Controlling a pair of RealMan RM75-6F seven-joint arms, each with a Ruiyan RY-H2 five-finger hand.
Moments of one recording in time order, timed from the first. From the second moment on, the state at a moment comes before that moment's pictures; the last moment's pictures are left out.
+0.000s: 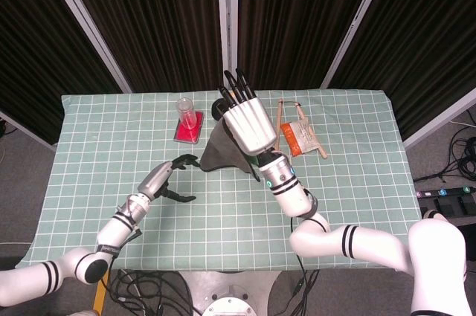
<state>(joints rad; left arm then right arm) -0.62 -1.53 -0.24 -1.50 1.28 0.80 -0.48 1.05 -1.66 0.43 -1.45 -1.17 1.19 -0.73</state>
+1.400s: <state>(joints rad) -0.81 -1.69 -0.36 -1.18 1.31 0.56 -1.02 1.07 -1.81 0.41 -1.48 -1.14 1.23 -0.63</state>
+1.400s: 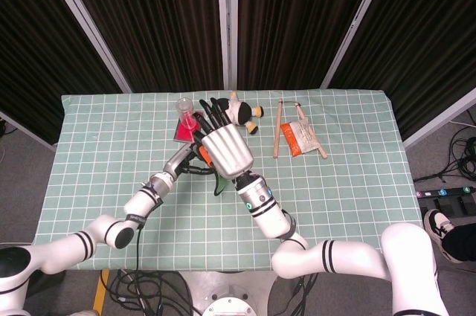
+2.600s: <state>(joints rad) -0.76 -1.57 -0.18 -1.30 1.16 0.55 -0.64 1.13 -1.93 0.44 -1.24 -1.08 1.16 -0.63</state>
